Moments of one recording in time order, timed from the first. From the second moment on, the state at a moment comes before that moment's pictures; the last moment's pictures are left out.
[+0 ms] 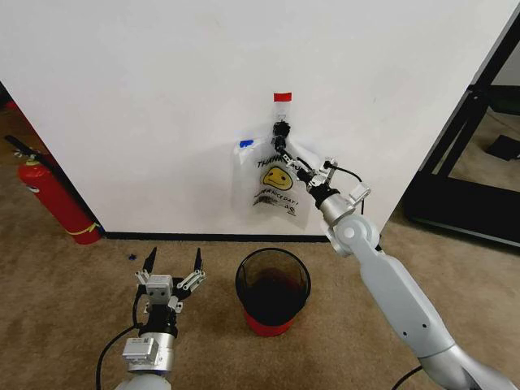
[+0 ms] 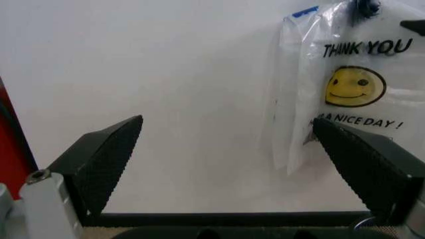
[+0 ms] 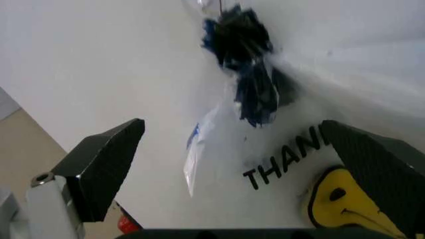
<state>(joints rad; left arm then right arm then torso) 1.68 -1.29 -0.41 -2.21 -0.06 -0.14 -0.28 -0.63 1.22 0.09 1.51 1.22 -0.07 -0.14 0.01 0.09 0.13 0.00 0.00</state>
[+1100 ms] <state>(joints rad) 1.66 -1.30 -0.38 -2.19 -0.06 -0.13 -0.28 -0.54 1.30 0.07 1.39 1.21 -0.04 -0.10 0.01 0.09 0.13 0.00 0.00</state>
